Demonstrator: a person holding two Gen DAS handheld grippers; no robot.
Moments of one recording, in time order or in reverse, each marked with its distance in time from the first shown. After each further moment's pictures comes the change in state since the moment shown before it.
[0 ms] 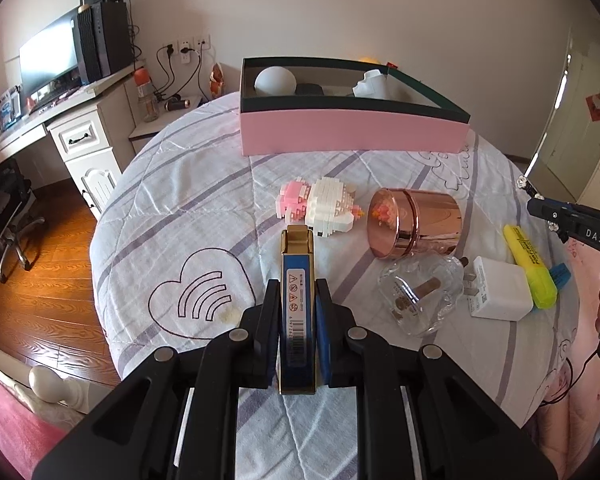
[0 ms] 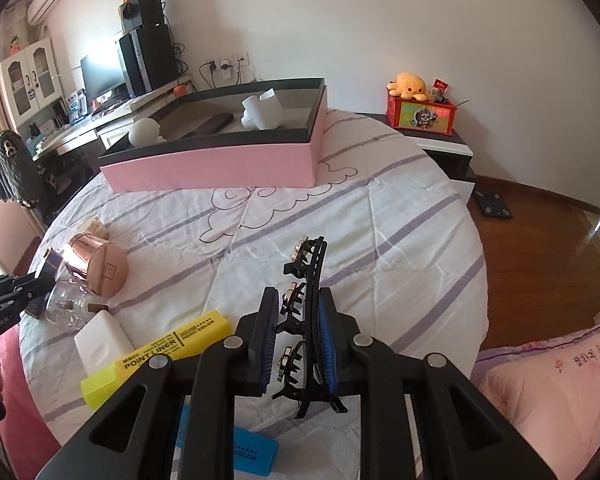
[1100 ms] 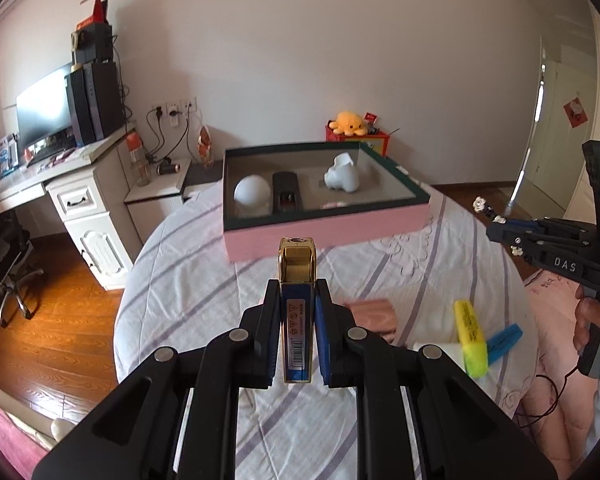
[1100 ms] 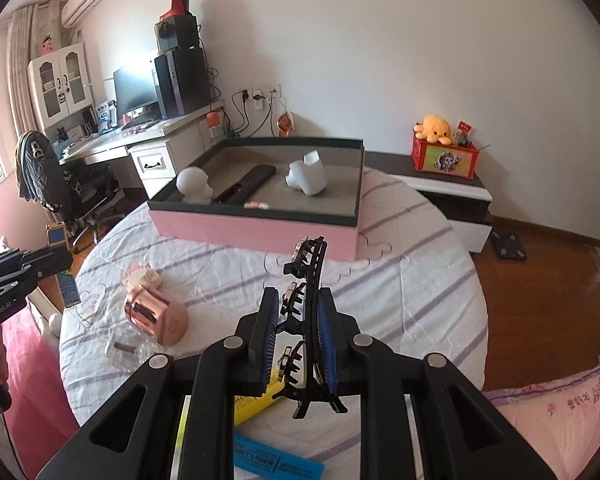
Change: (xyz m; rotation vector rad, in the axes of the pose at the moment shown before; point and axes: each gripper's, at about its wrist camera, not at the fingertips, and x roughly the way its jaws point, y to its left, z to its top) left arm -0.061 -0.023 0.060 0.070 -0.189 -0.027; right arm -0.035 0.031 0.048 -0.085 -0.098 0.068
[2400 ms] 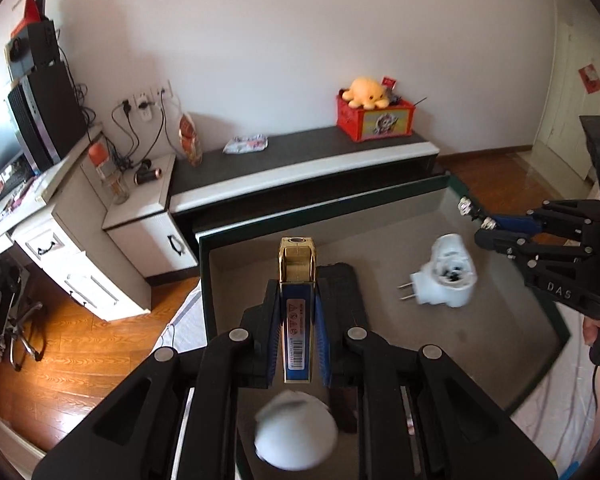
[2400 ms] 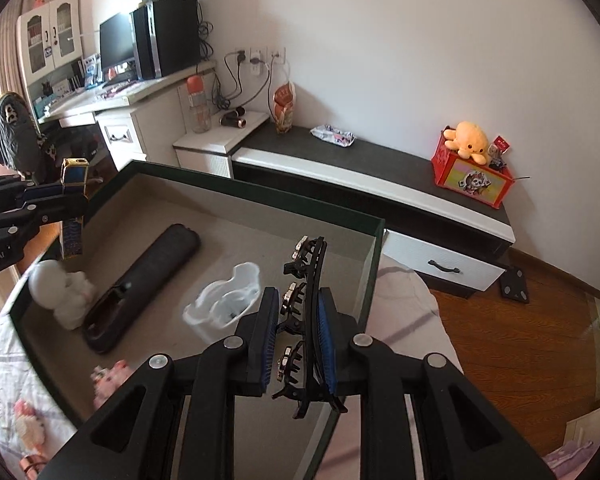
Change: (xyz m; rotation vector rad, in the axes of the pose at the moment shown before) left arm 0.252 0.050 0.170 0.083 0.190 0.024; right arm 0.228 -0.058 0.154 -0.132 0.181 -0.023
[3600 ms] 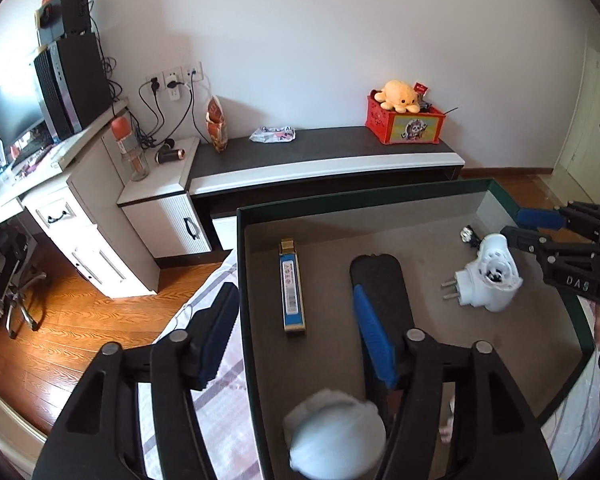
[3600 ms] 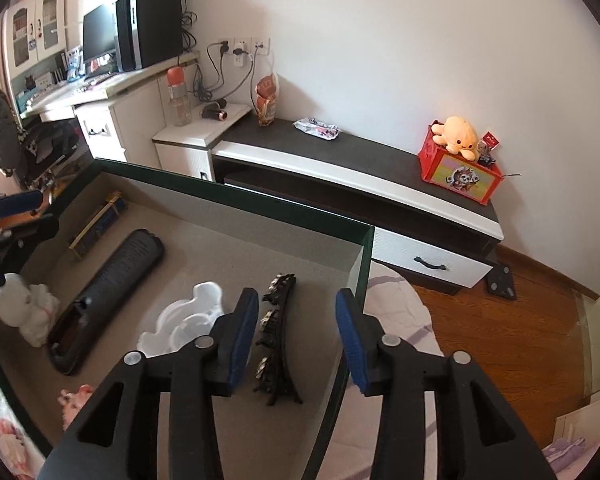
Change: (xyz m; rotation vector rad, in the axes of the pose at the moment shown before) left arm 0.006 0.023 -0.022 -0.098 -0.013 0.050; right arm 0.008 -0.002 0.008 0.019 0.006 -0.052
